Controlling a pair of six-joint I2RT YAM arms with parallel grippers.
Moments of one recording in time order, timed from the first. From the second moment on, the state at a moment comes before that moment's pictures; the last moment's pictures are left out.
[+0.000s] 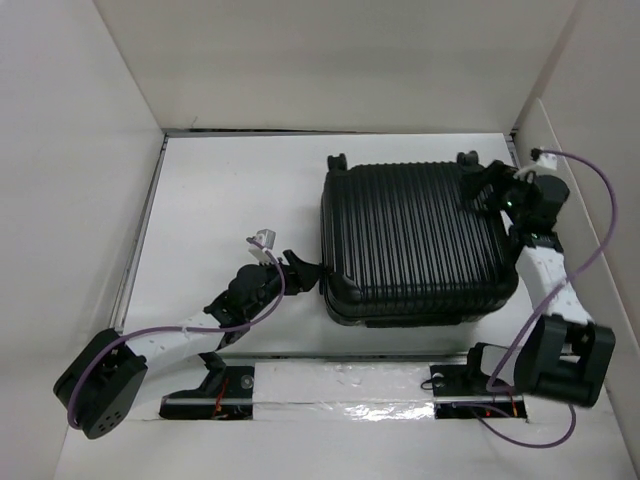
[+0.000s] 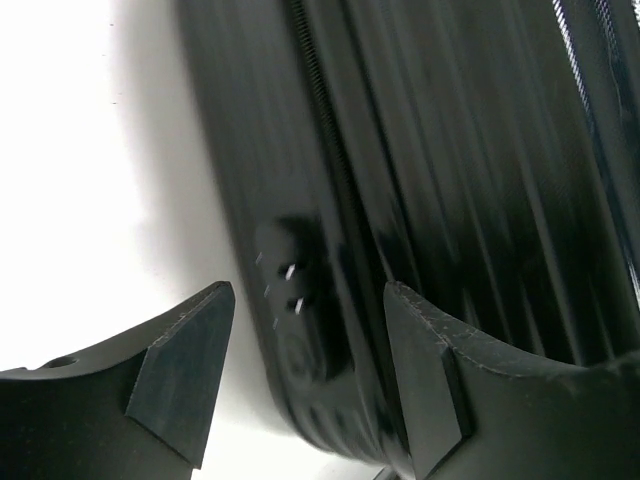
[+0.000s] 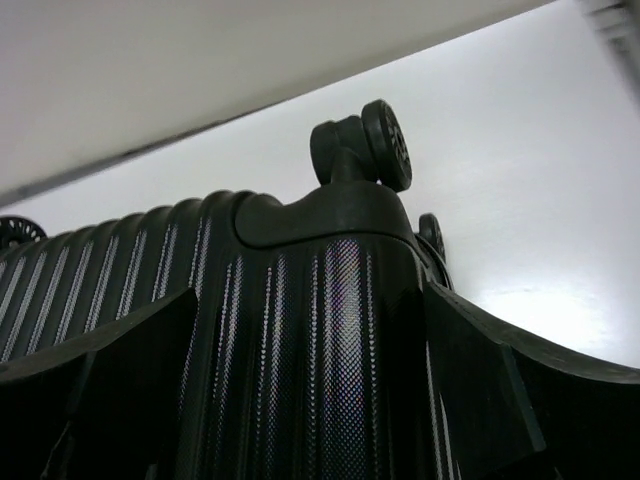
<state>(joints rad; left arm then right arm) -0.74 1.02 0.21 0.56 -0.07 -0.83 -0.29 1.14 0.76 0.22 -0.39 0.37</state>
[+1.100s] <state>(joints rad) -0.75 0.88 0.15 0.44 -0.15 -0.85 0.29 1.60 1.53 0.06 -0.50 0.16</state>
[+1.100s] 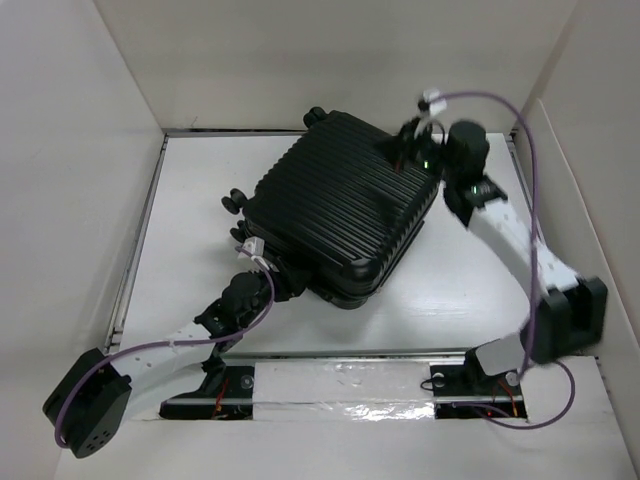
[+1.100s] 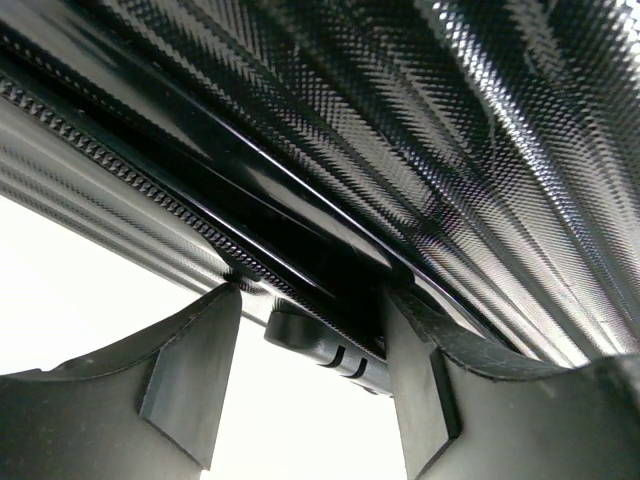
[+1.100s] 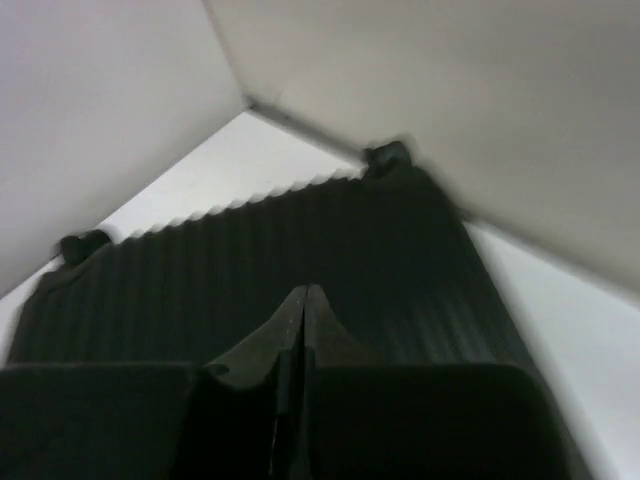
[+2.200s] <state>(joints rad) -0.70 0.46 0.28 0.12 -0.22 -0.76 0.74 0.72 0.15 0.21 -0.10 0.26</state>
